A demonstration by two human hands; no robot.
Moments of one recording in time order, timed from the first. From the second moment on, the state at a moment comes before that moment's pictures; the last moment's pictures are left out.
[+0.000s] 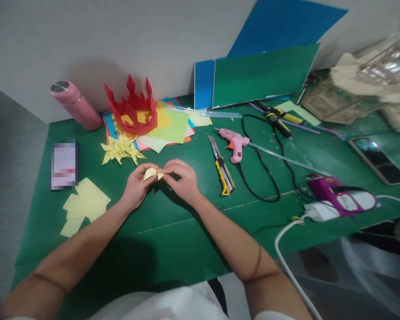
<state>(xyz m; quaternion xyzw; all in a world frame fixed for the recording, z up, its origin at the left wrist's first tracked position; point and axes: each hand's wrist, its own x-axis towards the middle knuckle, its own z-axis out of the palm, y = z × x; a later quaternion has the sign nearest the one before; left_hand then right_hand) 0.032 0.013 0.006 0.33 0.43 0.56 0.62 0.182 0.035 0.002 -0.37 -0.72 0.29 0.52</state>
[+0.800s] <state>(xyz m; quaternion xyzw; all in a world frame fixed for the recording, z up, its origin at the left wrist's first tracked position) 0.035 0.013 0.012 0.25 0.42 0.53 0.69 0.182 0.032 0.001 -0.32 -0.75 0.24 0.53</state>
